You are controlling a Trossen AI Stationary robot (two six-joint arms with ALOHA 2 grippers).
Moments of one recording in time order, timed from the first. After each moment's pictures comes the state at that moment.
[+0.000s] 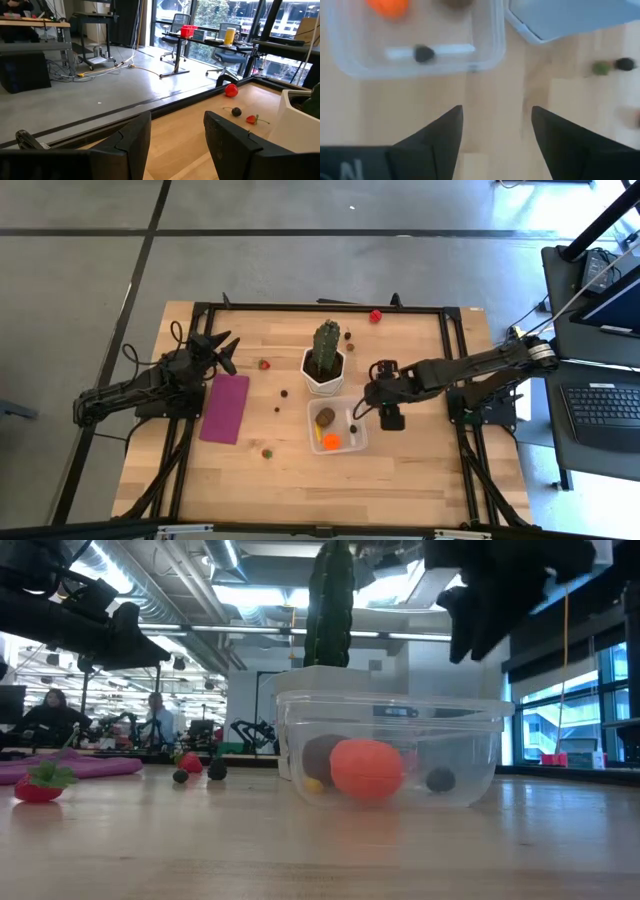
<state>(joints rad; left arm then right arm) 0.32 0.00 0.07 -0.16 -0.58 -0.17 0.20 1.45 1.17 -0.97 0.24 0.07</state>
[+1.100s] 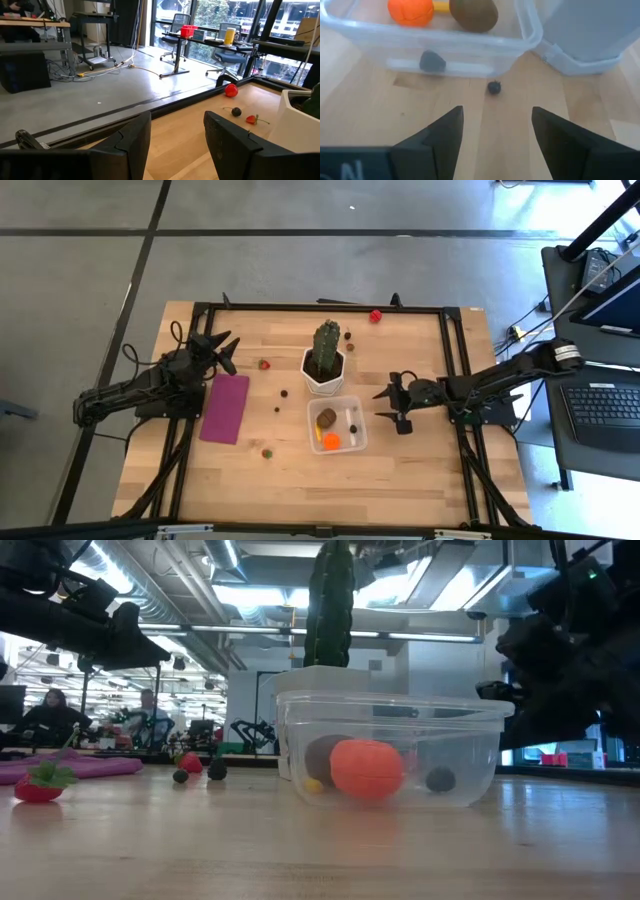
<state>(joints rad) 0.32 0.00 0.07 -0.16 -0.57 -0.17 0.12 1.19 0.16 0.47 0.08 -0.14</state>
